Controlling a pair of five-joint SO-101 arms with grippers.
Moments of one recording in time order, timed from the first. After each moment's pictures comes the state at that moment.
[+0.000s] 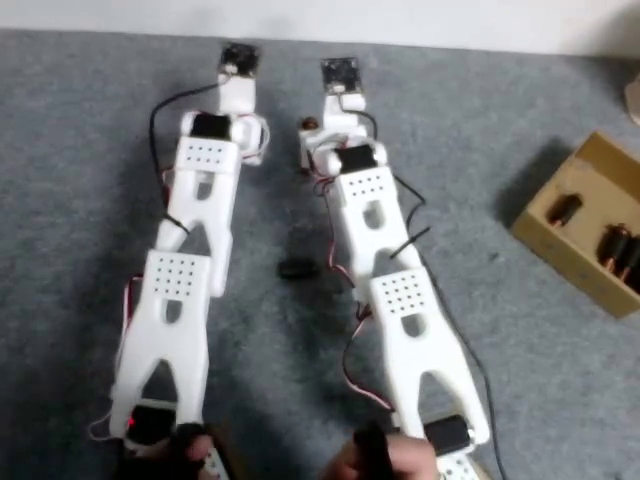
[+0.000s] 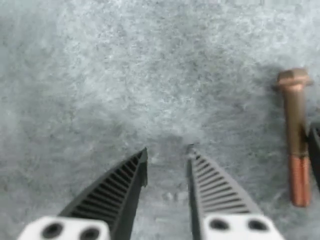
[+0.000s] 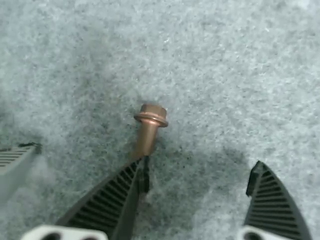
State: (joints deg) left arm 0.0 74.0 -79.4 70.5 5.7; right arm -20.1 84.9 -93.9 58.9 -4.7
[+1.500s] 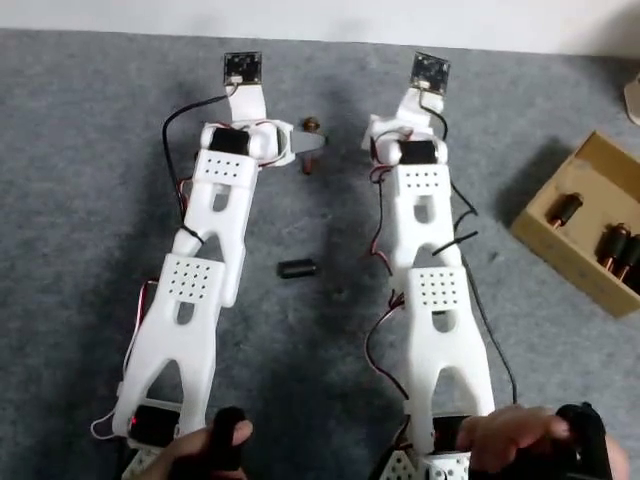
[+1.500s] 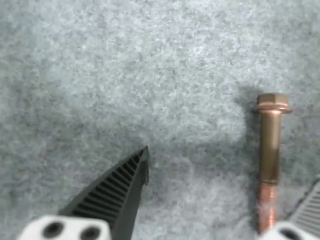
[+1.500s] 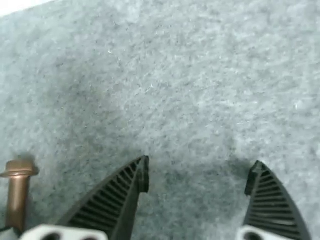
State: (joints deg) left arm 3.1 82.4 -86.6 66.7 16.0; right arm -7.8 85.6 -94.2 57.8 -14.5
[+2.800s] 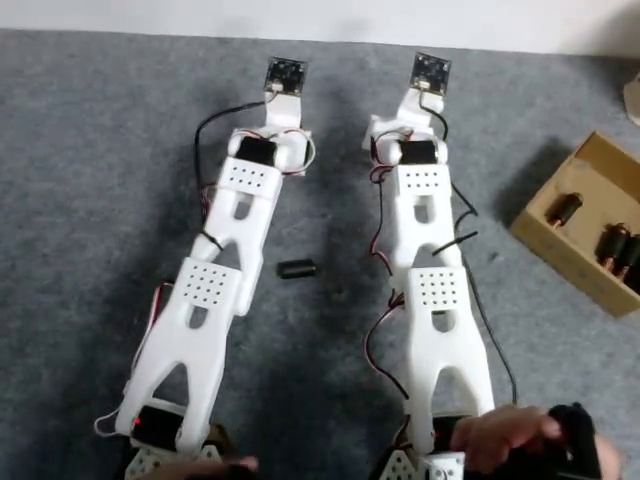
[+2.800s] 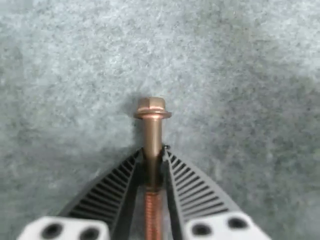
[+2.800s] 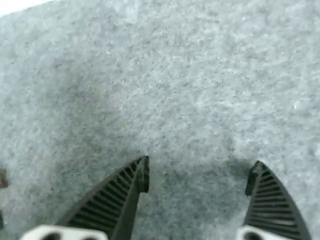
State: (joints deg) left arm 5.1 86.0 -89.5 66.3 8.0; right arm -7.8 85.6 -94.2 57.8 -14.5
